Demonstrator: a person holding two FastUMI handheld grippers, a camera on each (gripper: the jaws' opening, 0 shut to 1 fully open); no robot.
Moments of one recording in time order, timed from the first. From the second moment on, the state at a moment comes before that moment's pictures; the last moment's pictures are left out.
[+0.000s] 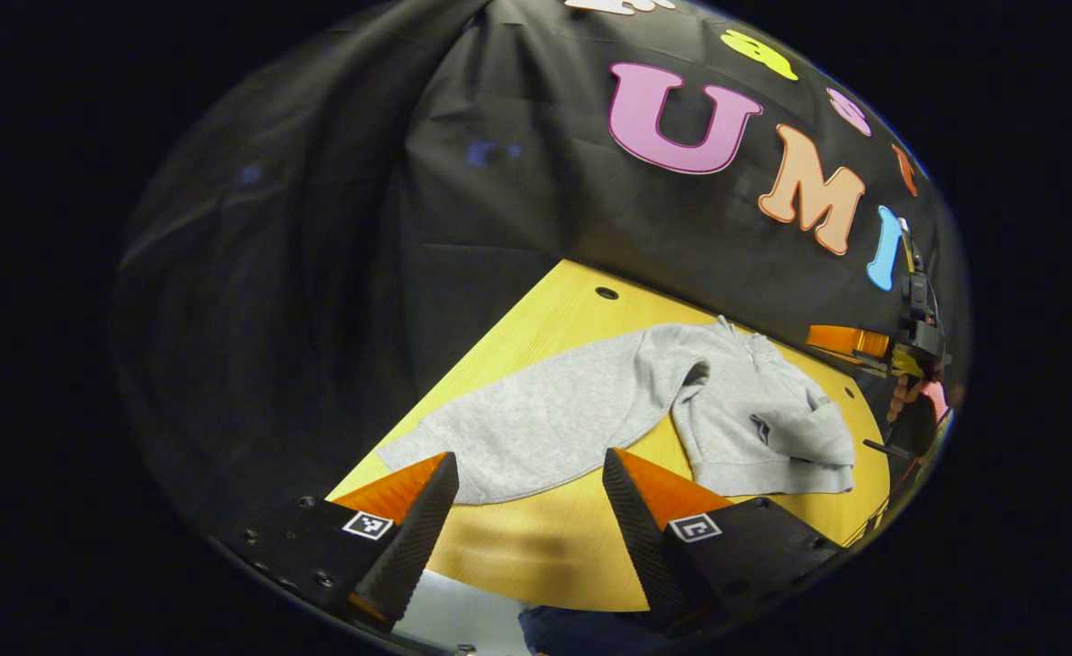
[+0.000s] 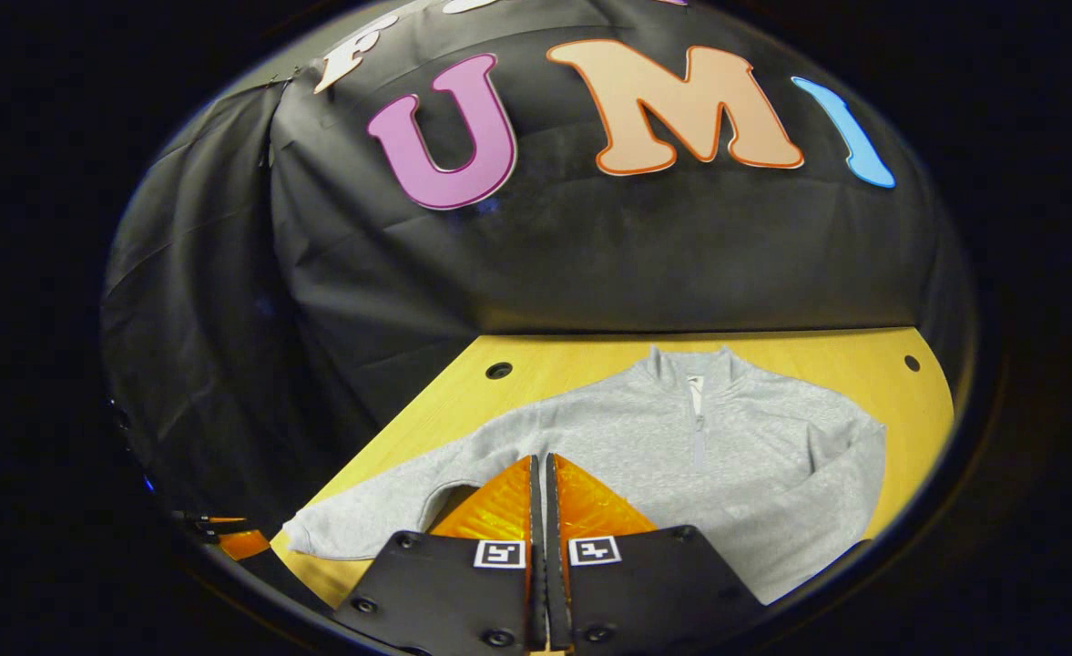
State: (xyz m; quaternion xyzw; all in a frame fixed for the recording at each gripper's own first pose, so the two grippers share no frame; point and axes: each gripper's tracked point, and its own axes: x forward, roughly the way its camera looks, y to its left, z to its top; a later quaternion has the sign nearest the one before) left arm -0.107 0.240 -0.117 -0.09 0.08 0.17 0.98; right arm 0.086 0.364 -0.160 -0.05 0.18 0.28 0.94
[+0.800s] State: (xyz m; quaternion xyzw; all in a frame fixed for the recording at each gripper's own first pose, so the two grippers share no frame) left arm -0.077 0.298 -0.187 -0.09 0.14 0.22 0.96; right arm 0.034 0.368 -0.206 -0.11 0.22 0.30 0.92
